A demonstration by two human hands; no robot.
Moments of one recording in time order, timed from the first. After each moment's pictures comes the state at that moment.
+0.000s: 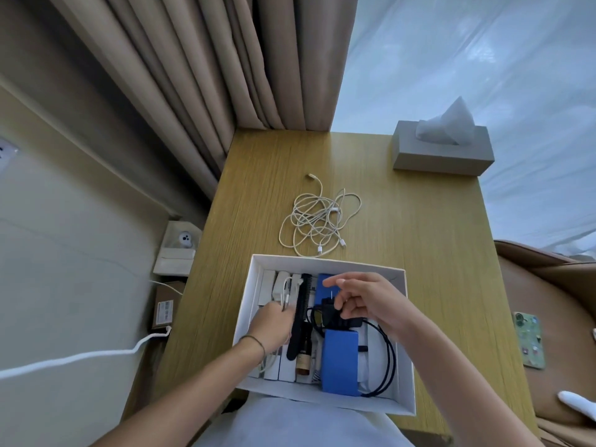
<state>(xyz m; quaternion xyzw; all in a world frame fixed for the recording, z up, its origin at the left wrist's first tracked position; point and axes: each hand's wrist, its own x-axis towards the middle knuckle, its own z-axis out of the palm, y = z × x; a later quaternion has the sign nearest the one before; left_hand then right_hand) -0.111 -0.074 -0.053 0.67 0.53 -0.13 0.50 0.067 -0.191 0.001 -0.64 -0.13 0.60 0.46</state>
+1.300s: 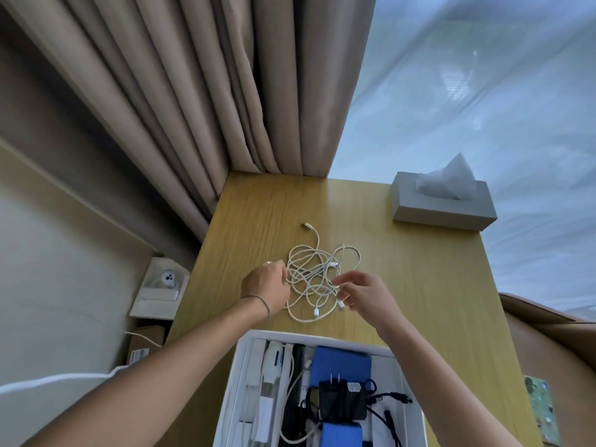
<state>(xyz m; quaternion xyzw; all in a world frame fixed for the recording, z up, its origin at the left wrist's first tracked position) 0.006 0.077 -0.068 0.87 0.43 -0.06 0.23 0.142 -0.091 -0.014 -0.78 -0.18 0.43 0.42</state>
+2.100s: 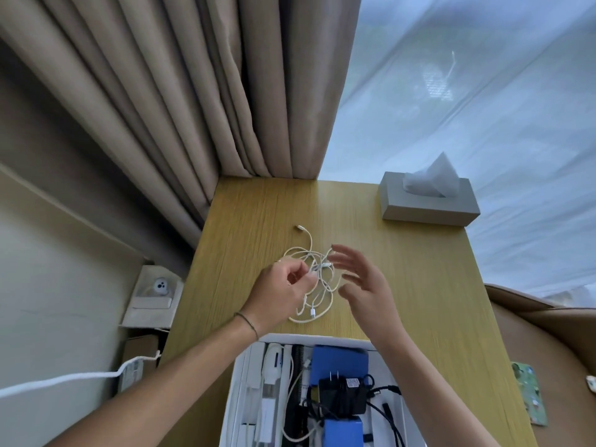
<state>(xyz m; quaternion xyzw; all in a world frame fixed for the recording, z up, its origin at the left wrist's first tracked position) 0.000 0.035 0.023 0.80 0.31 0.10 0.51 0.117 -0.098 0.021 -0.71 -0.30 0.28 0.57</state>
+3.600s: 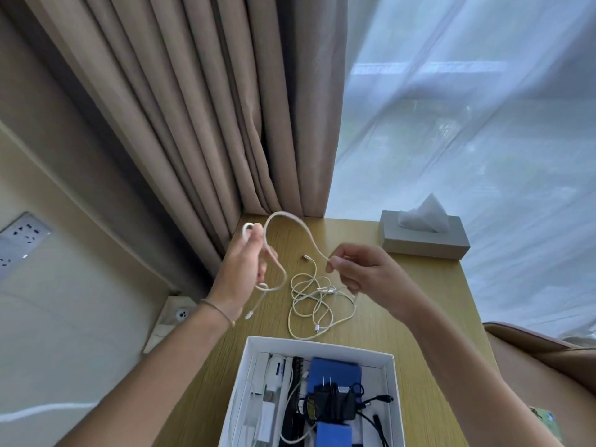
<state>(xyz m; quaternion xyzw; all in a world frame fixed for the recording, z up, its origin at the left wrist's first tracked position) -0.029 0.029 0.134 0.63 0.37 0.28 0.62 0.148 -0.126 0.127 -0.60 -0.44 0.41 0.54</state>
